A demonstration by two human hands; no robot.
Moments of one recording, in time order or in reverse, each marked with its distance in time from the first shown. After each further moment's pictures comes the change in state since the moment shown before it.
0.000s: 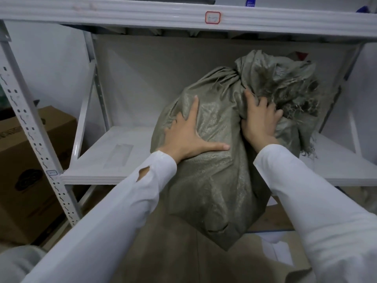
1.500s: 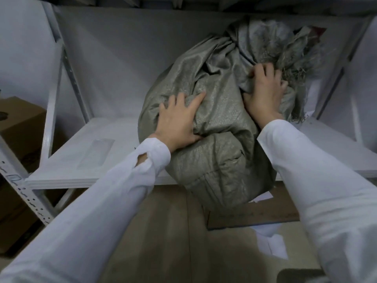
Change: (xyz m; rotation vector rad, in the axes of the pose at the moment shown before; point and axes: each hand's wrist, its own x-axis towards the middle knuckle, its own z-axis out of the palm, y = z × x) left_hand 0.084 -0.018 0.056 0.472 0.124 0.267; right_hand 0.065 0.036 0.041 0.146 0.097 -0.044
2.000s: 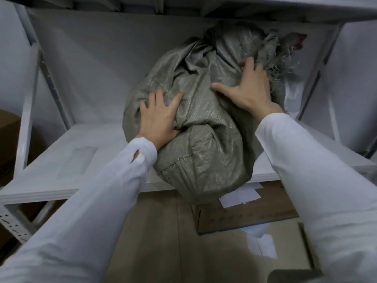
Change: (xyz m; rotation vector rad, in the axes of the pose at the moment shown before) left_hand 0.025 -0.009 0.026 0.096 0.179 -0.047; right_hand 0.013 0.000 -0.036 0.239 -0.196 0.106
